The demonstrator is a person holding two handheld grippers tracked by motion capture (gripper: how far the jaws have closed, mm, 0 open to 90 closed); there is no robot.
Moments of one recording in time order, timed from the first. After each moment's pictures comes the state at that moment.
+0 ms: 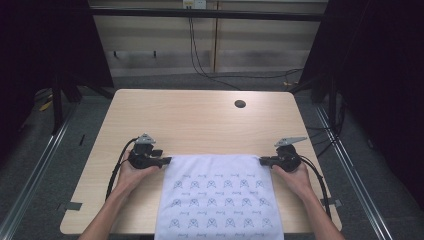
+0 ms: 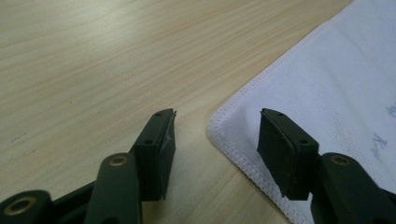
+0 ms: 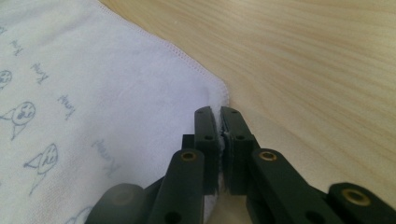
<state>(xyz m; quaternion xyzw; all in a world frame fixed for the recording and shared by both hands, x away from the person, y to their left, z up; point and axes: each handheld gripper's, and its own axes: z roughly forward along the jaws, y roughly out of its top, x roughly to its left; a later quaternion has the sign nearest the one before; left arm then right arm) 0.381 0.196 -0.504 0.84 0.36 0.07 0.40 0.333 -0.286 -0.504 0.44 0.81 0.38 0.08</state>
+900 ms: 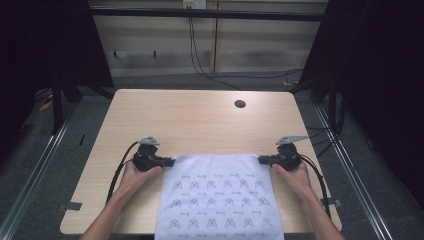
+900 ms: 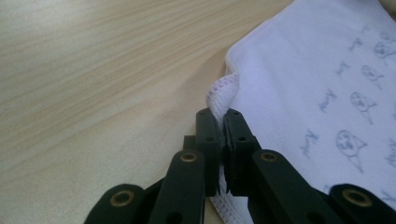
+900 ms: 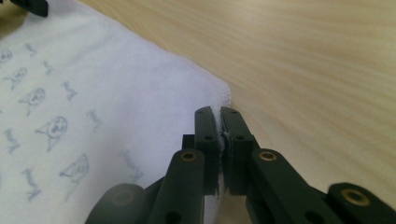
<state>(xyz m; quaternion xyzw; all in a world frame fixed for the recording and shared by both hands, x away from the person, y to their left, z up) 0.375 0.187 -0.502 0.84 0.34 -0.02 0.43 0.332 -0.284 -0.491 0.44 0.80 0.41 0.07</state>
